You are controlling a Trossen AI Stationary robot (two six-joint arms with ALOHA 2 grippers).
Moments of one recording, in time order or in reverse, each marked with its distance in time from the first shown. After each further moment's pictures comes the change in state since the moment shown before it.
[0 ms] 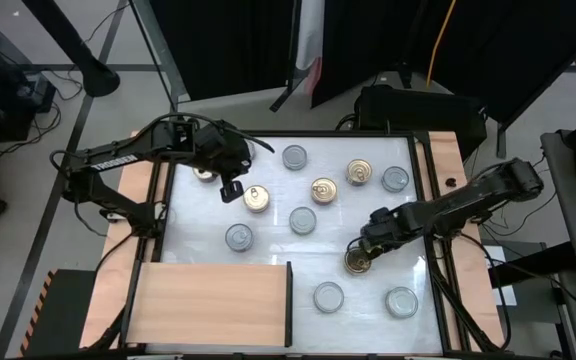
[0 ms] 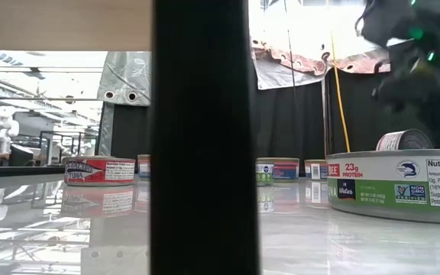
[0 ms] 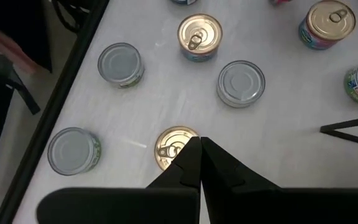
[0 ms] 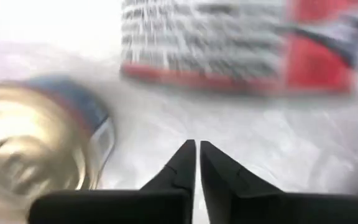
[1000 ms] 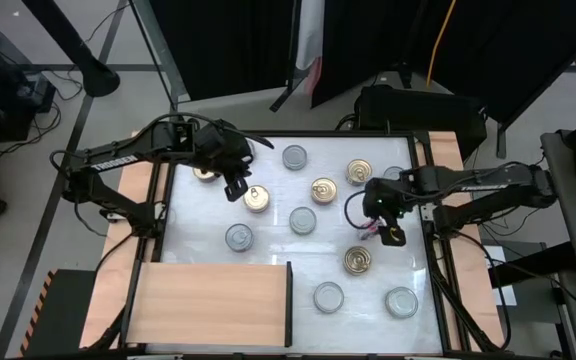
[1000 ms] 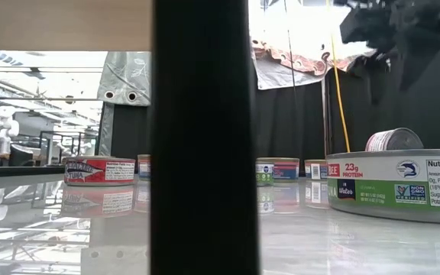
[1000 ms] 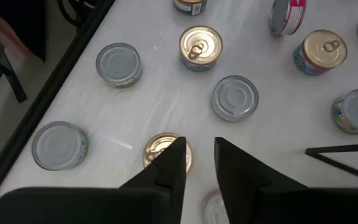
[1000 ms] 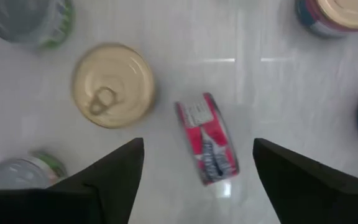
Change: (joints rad) left arm -0.002 0.000 0.000 0.033 0.001 -0.132; right arm -0.297 -0.137 0.238 -0.131 -0.069 -1.448
